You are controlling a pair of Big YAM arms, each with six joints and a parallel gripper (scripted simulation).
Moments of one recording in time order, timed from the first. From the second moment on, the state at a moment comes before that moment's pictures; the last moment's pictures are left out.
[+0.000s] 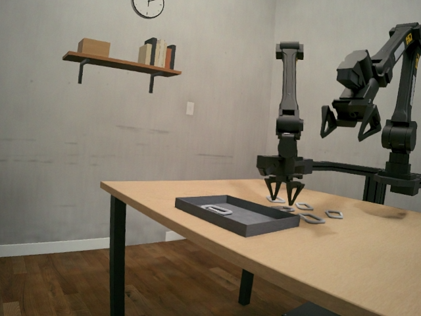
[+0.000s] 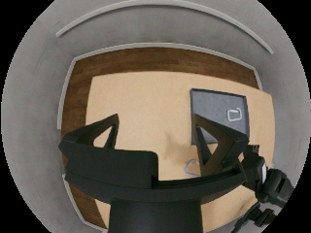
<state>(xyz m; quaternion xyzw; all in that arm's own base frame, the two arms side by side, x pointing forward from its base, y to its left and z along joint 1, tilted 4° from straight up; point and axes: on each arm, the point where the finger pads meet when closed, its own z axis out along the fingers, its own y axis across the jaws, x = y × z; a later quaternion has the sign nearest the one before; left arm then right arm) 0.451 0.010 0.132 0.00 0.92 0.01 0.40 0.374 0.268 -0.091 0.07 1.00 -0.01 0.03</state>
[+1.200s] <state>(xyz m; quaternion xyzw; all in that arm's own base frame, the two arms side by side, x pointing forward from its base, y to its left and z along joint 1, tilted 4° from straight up) 0.451 0.010 0.132 0.00 0.92 0.01 0.40 0.380 0.263 -0.112 0.08 1.00 -0.01 0.03</state>
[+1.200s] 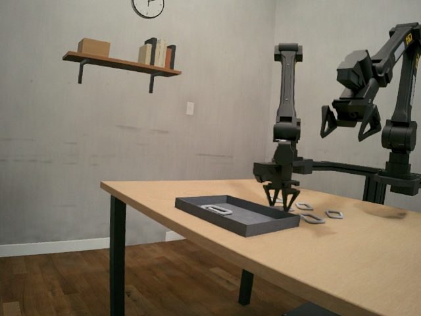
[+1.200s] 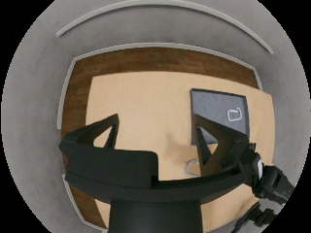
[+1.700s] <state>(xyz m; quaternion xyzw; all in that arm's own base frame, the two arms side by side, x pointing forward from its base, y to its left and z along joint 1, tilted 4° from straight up) 0.451 0.010 0.132 0.00 0.92 0.01 0.40 0.381 0.263 -0.112 0.08 1.00 -0.01 0.03</state>
